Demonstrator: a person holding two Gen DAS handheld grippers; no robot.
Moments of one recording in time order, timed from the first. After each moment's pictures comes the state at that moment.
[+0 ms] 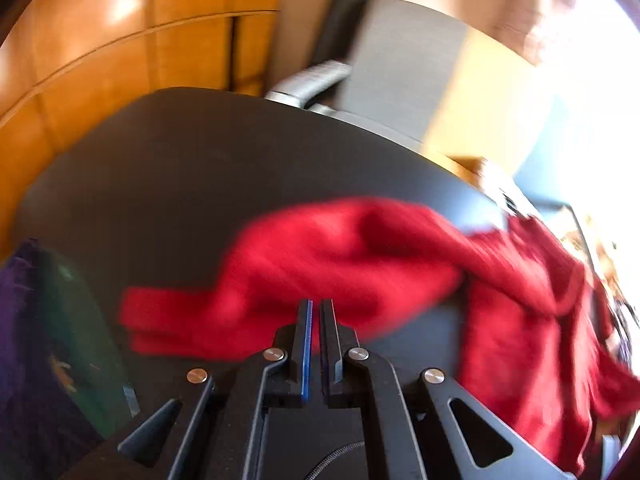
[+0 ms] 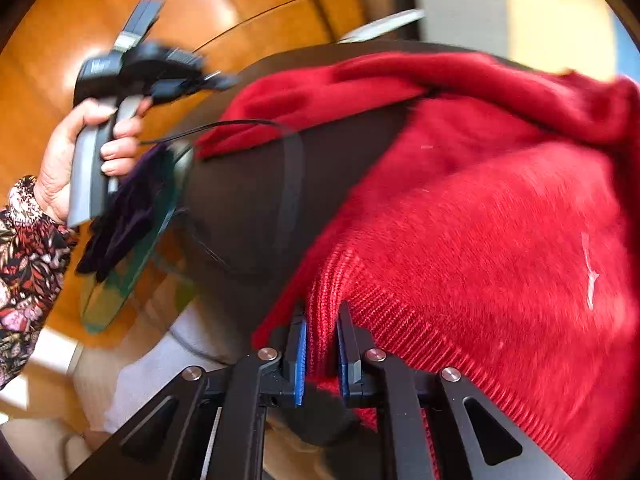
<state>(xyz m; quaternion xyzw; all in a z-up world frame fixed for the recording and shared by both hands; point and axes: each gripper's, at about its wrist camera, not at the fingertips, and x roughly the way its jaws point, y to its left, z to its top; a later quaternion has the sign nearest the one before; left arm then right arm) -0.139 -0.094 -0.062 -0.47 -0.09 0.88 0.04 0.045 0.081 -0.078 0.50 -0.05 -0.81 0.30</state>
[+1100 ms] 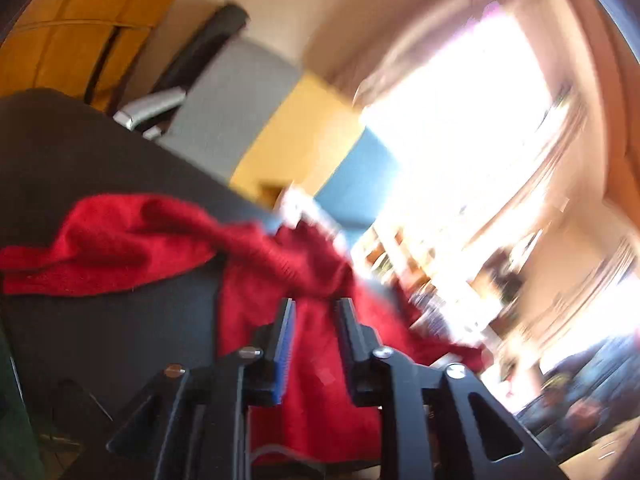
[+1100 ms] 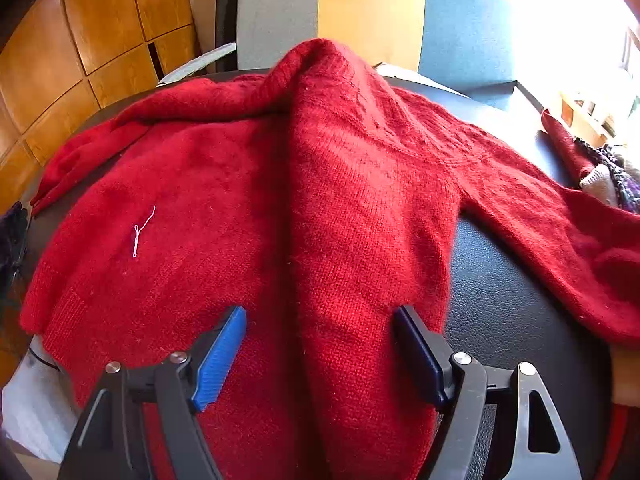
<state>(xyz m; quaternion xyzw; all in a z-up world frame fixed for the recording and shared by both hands) 0.000 -0.126 0.037 -0.33 -0.28 0.85 0.31 0.065 0.278 -0.089 0.47 -0.02 -0.88 0.00</state>
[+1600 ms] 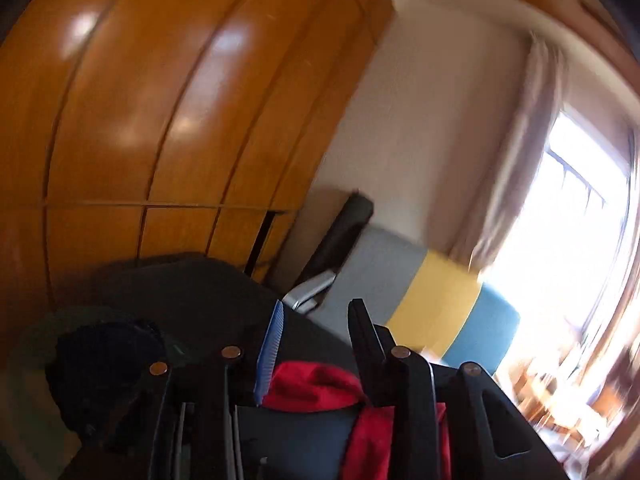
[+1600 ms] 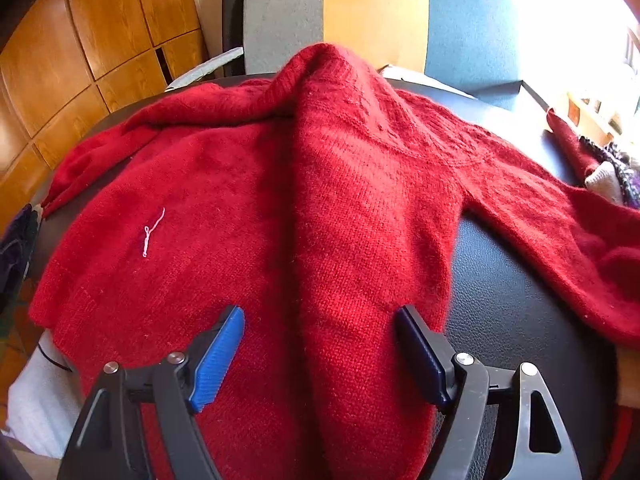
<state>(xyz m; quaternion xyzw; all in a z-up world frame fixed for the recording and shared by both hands) 0.171 -0.212 0.207 -0.10 -0.25 0.96 -0.04 0.072 0.286 -0.083 0.47 -0.04 -0.88 0.02</state>
